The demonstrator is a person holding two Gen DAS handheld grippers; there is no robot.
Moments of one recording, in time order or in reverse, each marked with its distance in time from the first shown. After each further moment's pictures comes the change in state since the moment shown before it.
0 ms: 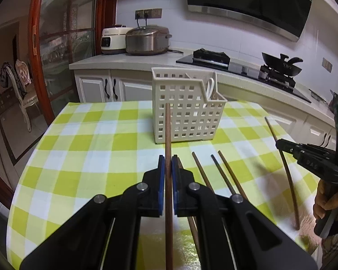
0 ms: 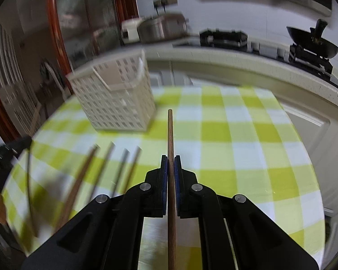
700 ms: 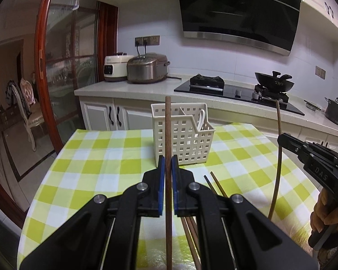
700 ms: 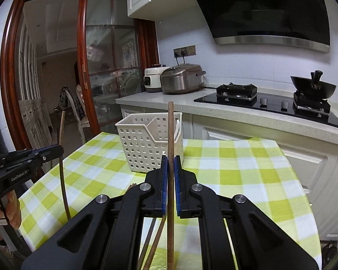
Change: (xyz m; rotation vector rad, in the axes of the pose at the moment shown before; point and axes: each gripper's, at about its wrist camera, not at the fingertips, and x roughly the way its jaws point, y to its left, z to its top) left arm -0.059 -0.015 0.012 0.039 -0.164 0.021; right arm -0.078 0.044 0.006 -0.075 -0.278 0.051
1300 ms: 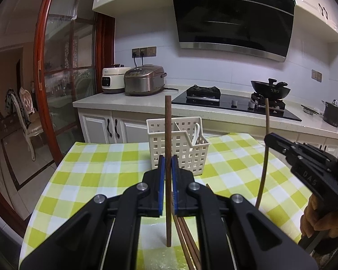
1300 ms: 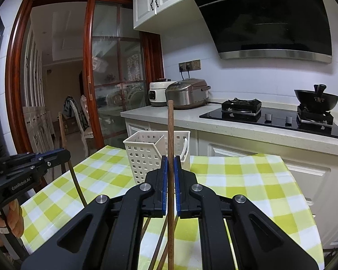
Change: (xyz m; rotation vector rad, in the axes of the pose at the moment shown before) left arm -0.007 -0.006 0.014 0.022 -0.062 -0.009; right arm 0.005 0.011 0.009 -0.028 -0.084 0.010
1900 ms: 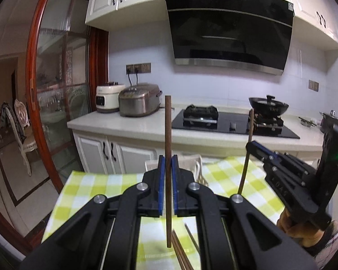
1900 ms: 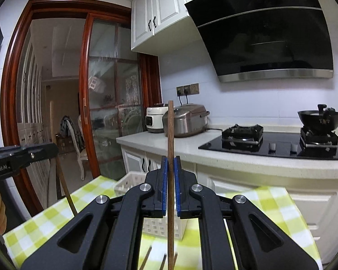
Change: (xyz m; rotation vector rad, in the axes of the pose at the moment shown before) left arm 0.020 0.011 0.088 0.020 -0.076 -0.033; right arm 0.057 -0.009 0.065 0.011 -0.152 -0.006
